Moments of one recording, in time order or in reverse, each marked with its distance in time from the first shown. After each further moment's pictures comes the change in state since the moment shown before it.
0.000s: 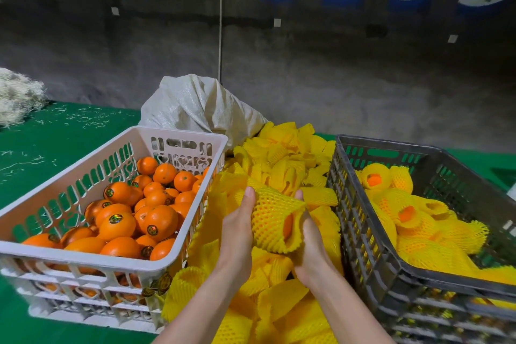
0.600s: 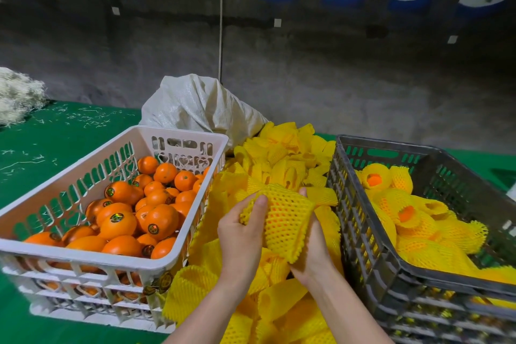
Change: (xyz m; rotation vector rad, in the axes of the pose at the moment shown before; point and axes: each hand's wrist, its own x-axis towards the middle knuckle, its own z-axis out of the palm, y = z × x) left_hand -0.010 -0.008 0.002 0.258 0.164 0.494; right_hand 0.001 0.001 0.002 0.264 -0.156 -0.073
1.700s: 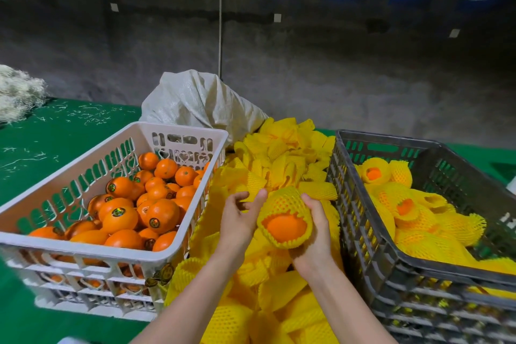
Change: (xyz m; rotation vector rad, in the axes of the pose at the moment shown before) left_hand 0.019 -0.010 -0.008 0.149 -0.168 -0.400; right_hand 0.000 0.006 -0.018 0.036 0.232 -0.072
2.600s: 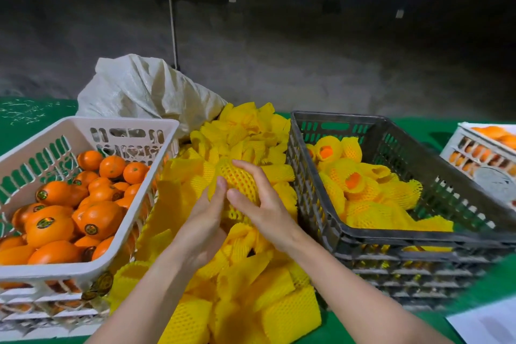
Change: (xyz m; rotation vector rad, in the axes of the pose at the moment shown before) left_hand -0.006 0.001 0.026 -0.319 -0.440 -0.060; right_hand -0.012 -0.041 -0.012 -0.906 -0.368 -0.395
